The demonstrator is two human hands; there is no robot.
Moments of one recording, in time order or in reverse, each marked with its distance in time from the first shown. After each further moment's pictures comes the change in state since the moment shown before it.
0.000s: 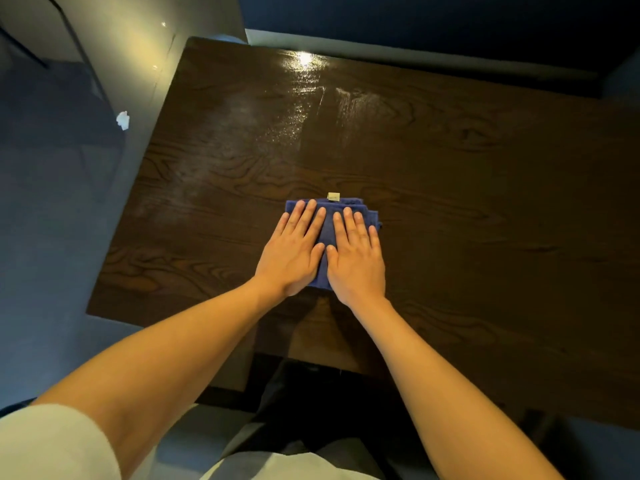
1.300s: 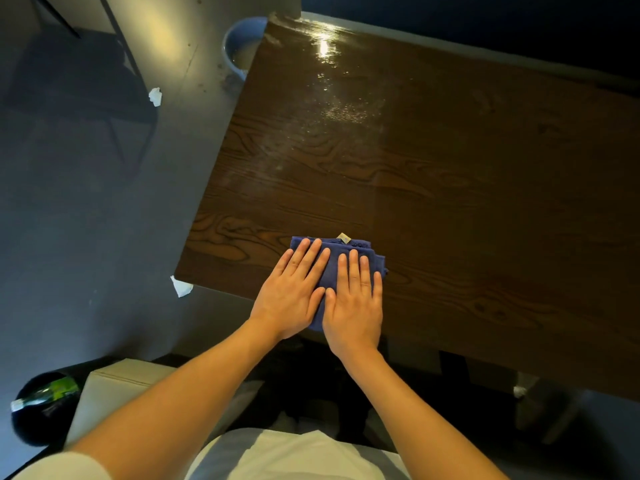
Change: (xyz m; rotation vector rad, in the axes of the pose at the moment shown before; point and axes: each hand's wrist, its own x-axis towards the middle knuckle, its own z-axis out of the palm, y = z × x) left_hand -0.153 -0.103 0.026 0.077 0.003 0.050; right_hand -0.093 -0.149 0.080 -0.057 0.065 0.086
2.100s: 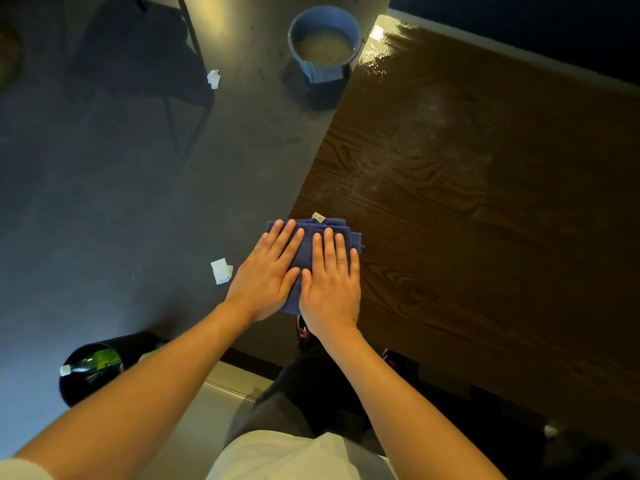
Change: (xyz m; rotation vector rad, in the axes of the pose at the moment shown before) left_hand -0.046 -0.181 -0.019 -0.199 0.069 -0.189; right_hand 0.065 -0.179 0.015 0.013 -0.022 -0.228
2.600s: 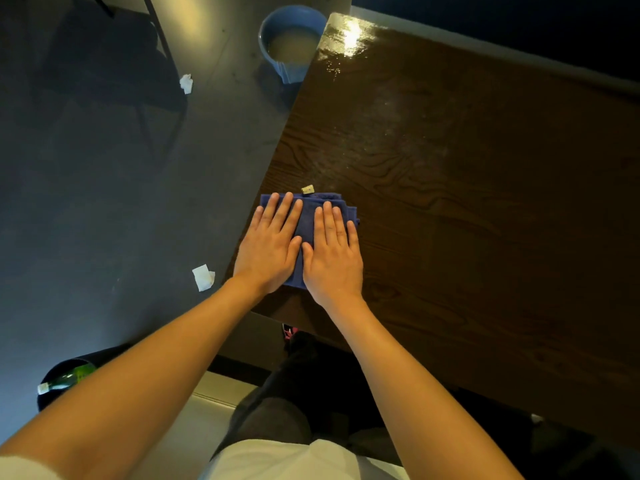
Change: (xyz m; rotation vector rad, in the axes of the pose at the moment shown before) left_hand 0.075 0.058 -0.004 0.102 0.036 -0.058; right_hand 0.039 0.074 -0.018 -0.032 0.019 -0.009
